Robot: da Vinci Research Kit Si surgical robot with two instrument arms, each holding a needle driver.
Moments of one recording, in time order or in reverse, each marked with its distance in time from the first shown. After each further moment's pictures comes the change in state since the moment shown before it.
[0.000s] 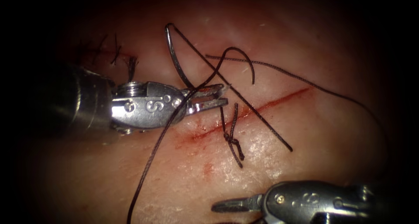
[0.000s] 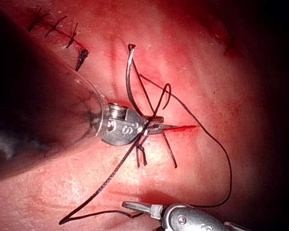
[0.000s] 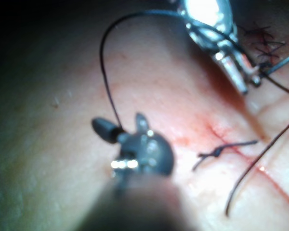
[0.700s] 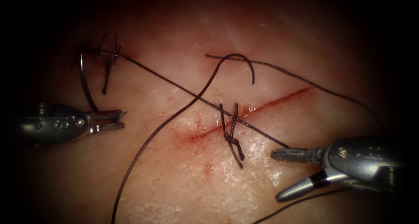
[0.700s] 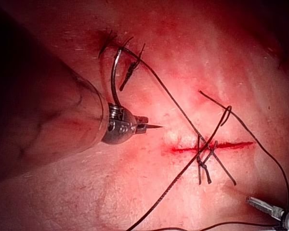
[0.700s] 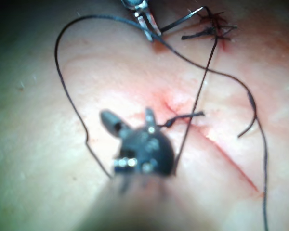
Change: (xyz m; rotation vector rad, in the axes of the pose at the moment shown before) right arm -0.003 0.004 -0.010 -0.217 -0.039 -0.006; left arm -0.011 -0.001 -0.009 -0.071 -0.235 -0.033
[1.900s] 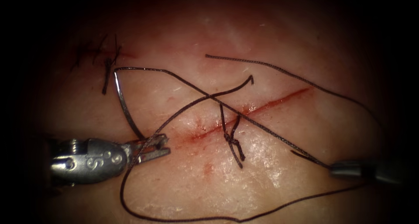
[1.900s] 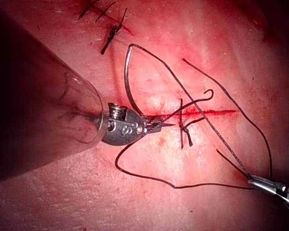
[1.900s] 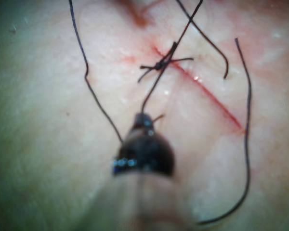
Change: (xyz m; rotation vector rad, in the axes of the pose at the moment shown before) right arm -0.004 -0.002 -0.009 -0.138 -0.071 0.045; left arm 0.008 0.008 0.002 0.081 0.240 -0.030
